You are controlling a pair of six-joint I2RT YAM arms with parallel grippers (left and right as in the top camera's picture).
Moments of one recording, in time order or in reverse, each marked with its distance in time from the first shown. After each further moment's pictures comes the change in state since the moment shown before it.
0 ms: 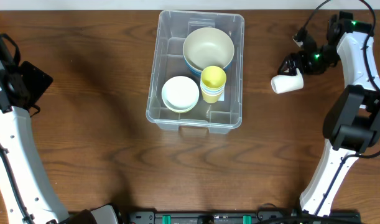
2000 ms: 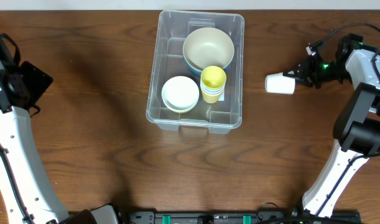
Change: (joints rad) left arm 0.000 0.000 0.000 0.000 0.000 0.000; right arm -0.111 0.000 -0.238 0.219 -0.369 0.343
